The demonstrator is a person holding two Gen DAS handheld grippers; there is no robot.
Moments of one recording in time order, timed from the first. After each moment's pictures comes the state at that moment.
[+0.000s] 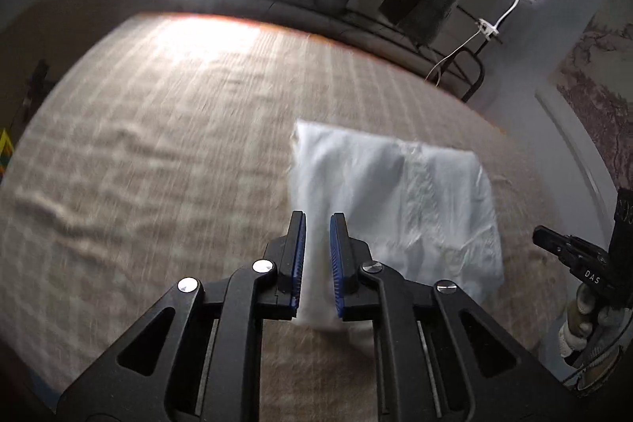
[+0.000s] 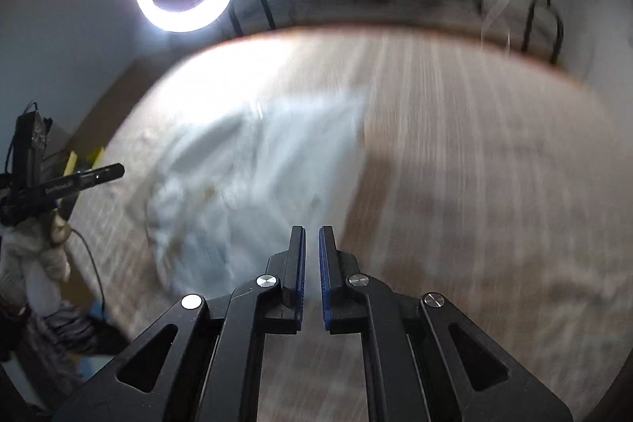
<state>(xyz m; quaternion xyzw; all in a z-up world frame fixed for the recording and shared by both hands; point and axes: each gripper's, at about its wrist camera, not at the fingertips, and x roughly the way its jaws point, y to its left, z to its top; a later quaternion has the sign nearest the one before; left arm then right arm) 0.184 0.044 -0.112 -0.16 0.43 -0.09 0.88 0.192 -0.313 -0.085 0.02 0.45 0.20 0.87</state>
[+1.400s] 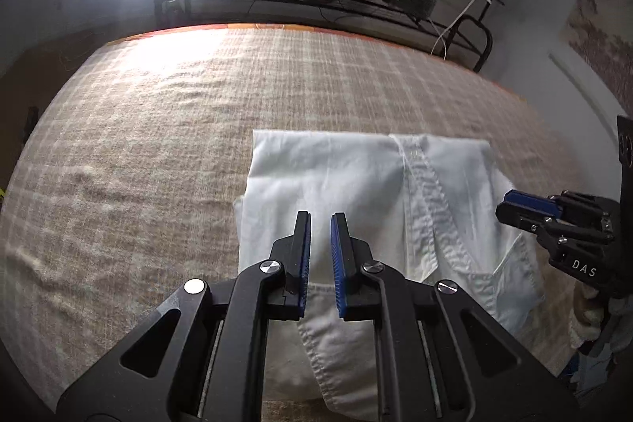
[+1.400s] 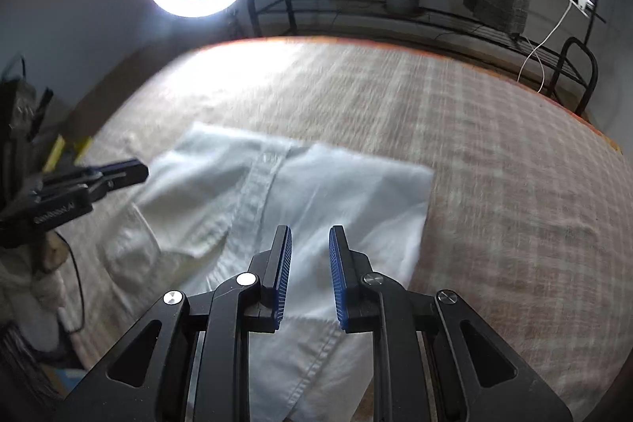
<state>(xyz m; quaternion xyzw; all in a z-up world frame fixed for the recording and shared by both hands) 0.235 -0.017 -0.147 -0.07 0.45 -0.08 0.89 0.251 -0.262 -0.126 -0.04 0.48 0.21 0.85</state>
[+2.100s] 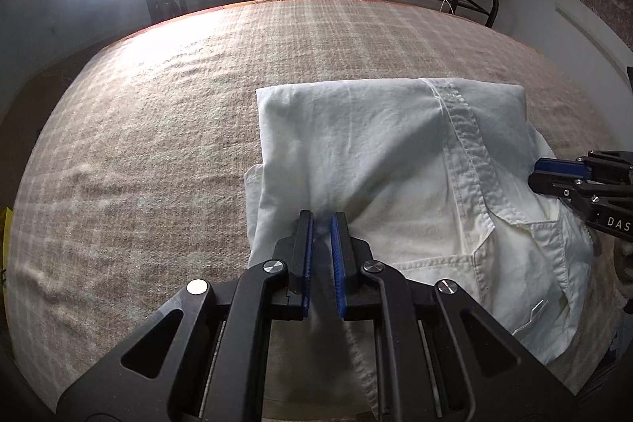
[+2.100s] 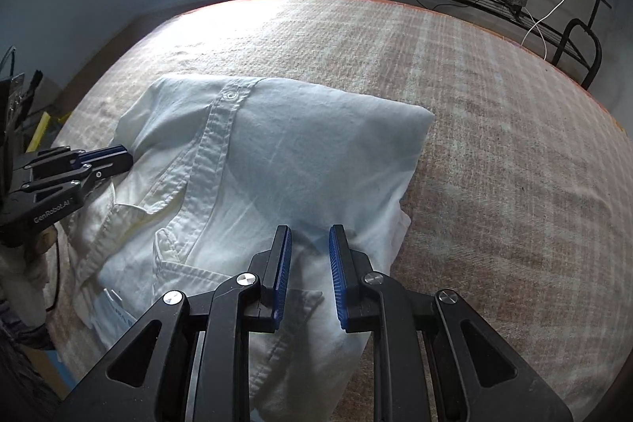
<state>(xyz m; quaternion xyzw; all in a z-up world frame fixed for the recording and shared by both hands) 0.237 -0.025 -0.187 0.00 0.47 -0.07 0.88 0.253 -0.272 -0.162 -0.05 0.51 0.21 0.83</state>
